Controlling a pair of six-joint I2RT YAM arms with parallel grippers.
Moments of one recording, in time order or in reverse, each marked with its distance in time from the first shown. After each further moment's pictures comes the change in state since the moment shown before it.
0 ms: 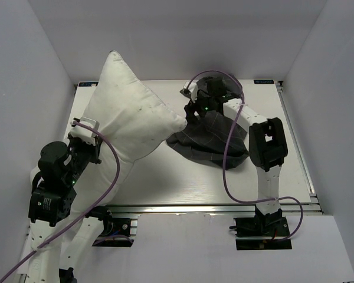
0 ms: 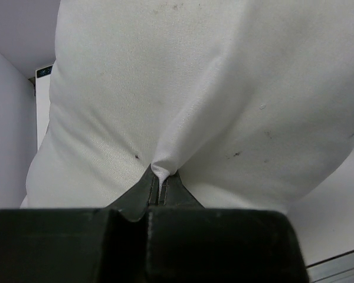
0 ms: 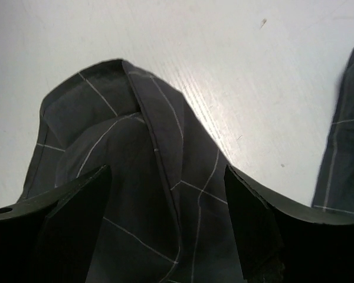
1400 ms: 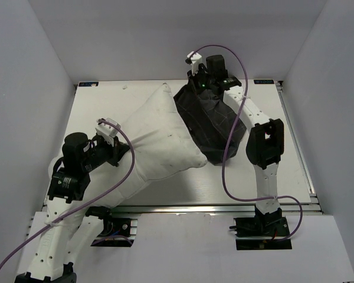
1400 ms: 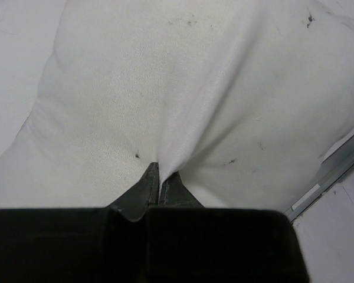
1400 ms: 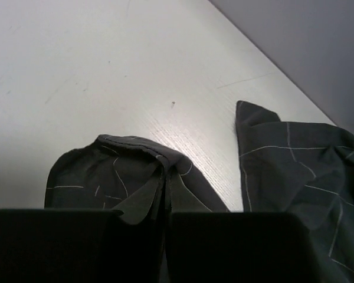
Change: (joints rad) left arm 0.000 0.082 -0.211 0.122 0.378 -0.078; right arm 0.005 0.060 0.340 -0.026 0.169 0.279
